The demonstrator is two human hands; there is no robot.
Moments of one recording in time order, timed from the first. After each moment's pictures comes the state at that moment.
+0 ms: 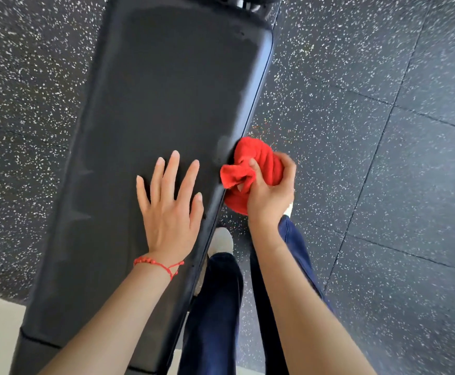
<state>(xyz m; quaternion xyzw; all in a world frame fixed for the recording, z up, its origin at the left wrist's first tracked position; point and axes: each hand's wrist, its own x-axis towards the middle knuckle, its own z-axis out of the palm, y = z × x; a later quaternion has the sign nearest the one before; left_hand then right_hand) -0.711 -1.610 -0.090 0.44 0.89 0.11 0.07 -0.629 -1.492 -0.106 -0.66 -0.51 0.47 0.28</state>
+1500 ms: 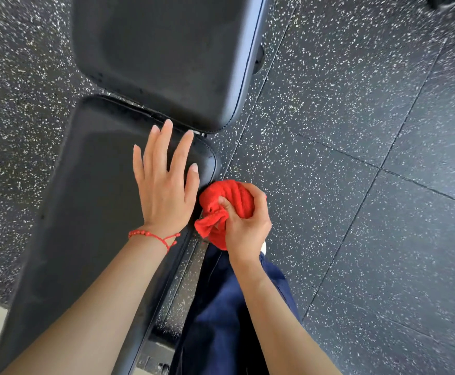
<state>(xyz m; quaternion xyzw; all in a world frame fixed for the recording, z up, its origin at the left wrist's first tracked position) -0.784 -1.381 -0.075 0.39 0.91 0.16 0.05 -0.666 -1.335 -0.099 -0.59 -0.57 0.54 0.19</state>
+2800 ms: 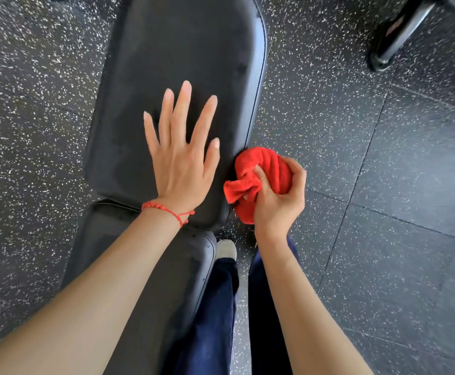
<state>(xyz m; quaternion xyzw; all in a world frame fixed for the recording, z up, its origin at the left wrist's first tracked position) -0.908 -1.221 -0.022 0.47 0.86 0.20 -0.01 -0.776 -1.174 -0.036 -0.62 -0.55 0.45 0.34</state>
